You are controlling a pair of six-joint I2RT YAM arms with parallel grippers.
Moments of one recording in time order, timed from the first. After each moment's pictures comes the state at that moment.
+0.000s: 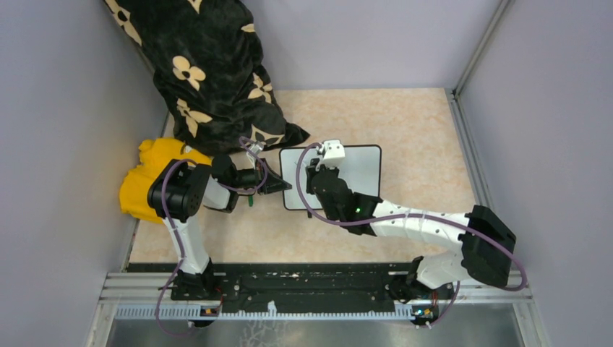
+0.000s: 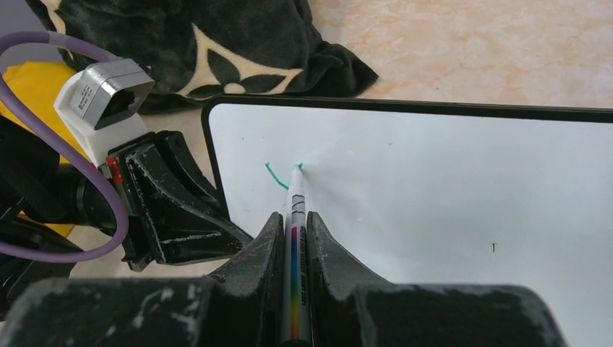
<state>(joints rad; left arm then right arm) -0.23 1.95 0.58 1.39 1.20 -0.66 1.09 1.33 0.86 0.18 0.76 0.43</state>
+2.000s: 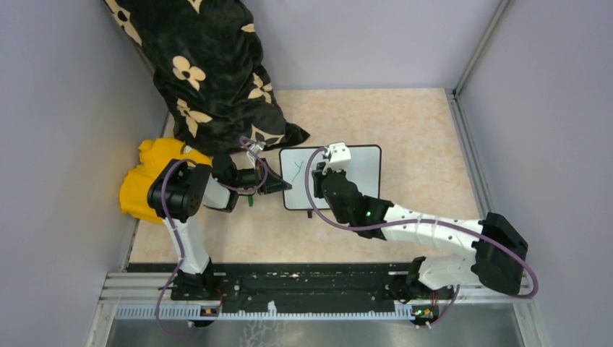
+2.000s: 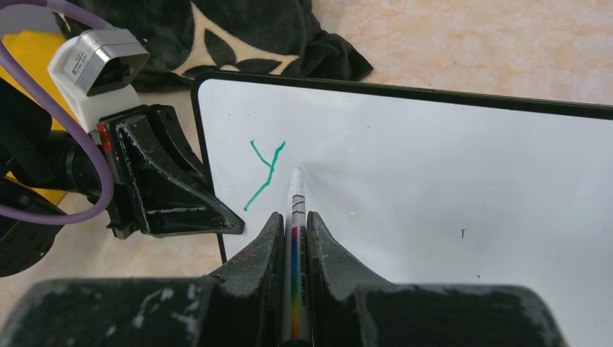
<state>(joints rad) -0.23 1.95 0.58 1.37 1.21 -0.64 1.08 1.24 0.79 0.14 0.70 0.38</state>
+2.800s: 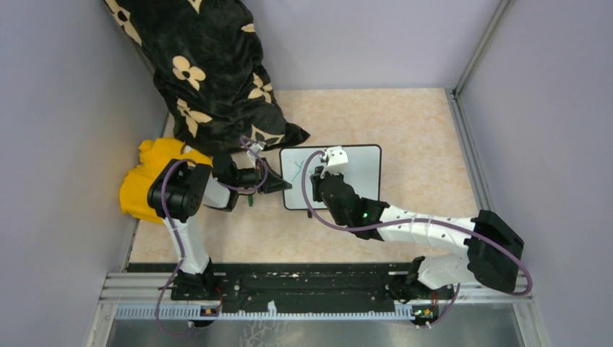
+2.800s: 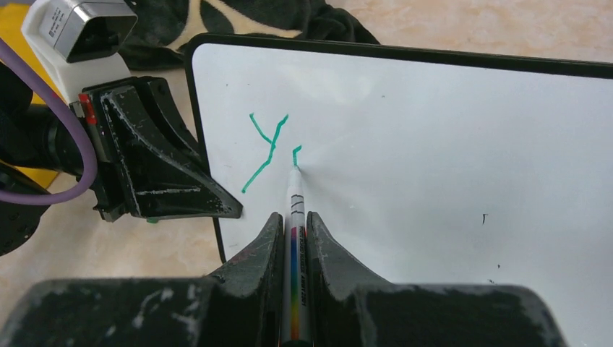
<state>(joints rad) -0.23 1.95 0.59 1.35 1.21 -0.64 1.07 1.28 0.77 0.18 0.68 0.40</state>
